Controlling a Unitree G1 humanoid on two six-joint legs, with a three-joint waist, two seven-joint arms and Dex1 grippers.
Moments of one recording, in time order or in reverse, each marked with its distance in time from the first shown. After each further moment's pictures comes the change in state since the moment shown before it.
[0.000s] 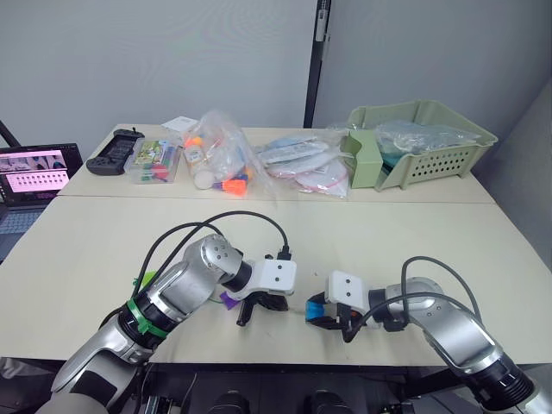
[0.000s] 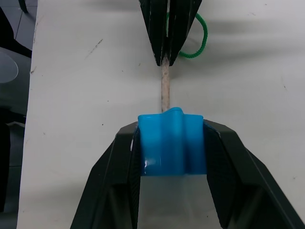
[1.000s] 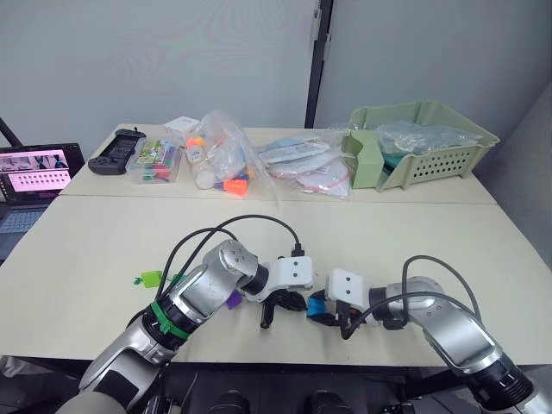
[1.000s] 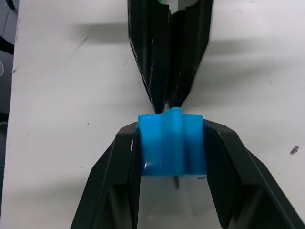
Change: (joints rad) left arm 0.018 -0.152 0.040 0.065 -0.076 0.079 0.106; right arm 0.004 0.007 -0.013 -0.005 -0.013 0.014 -0.022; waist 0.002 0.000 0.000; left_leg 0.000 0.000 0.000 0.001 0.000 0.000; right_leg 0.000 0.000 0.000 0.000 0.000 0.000
